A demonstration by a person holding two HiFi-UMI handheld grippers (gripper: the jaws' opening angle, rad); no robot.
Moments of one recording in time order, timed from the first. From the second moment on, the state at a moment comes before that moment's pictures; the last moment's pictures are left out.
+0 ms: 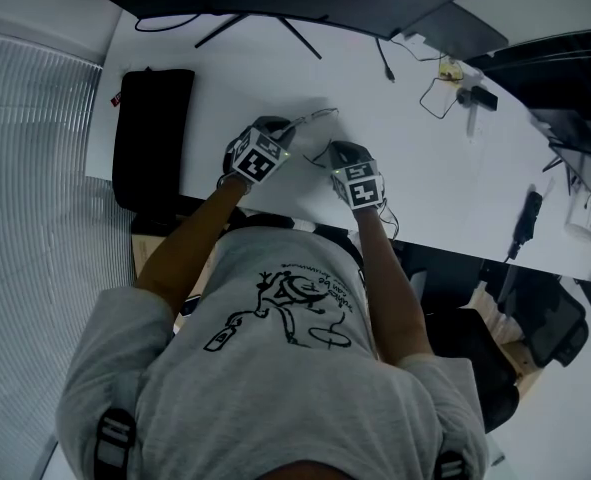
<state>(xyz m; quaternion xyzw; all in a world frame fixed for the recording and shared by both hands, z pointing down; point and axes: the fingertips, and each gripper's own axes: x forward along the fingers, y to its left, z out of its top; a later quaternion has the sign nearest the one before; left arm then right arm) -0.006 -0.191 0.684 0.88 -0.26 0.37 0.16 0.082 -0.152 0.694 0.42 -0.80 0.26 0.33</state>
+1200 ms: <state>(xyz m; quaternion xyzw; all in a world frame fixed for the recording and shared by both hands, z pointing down) 0.014 -0.163 0.681 0.89 -0.23 0.37 0.15 0.068 -0.140 0.695 0.41 -0.80 0.27 0.34</state>
